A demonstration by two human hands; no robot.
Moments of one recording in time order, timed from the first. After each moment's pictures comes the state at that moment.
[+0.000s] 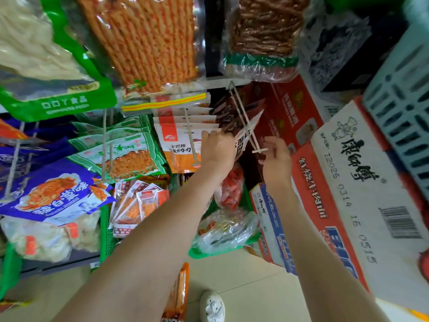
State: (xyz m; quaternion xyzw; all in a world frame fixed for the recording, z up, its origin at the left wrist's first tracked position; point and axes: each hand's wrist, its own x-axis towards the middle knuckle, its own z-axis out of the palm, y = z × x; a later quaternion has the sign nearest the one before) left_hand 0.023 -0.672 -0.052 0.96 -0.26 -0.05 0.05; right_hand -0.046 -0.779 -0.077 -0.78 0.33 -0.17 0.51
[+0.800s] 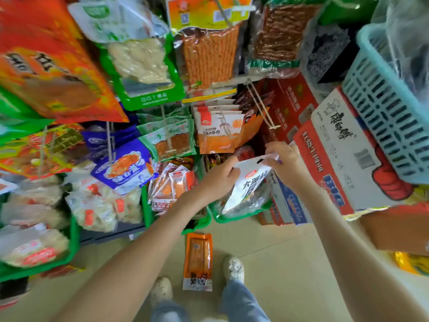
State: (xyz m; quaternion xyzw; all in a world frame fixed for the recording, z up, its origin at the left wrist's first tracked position) left_hand -0.103 -0.493 0.042 0.81 -0.25 -0.35 0.41; right_hand -0.155 -0.687 0.037 -0.93 0.17 0.01 0.34
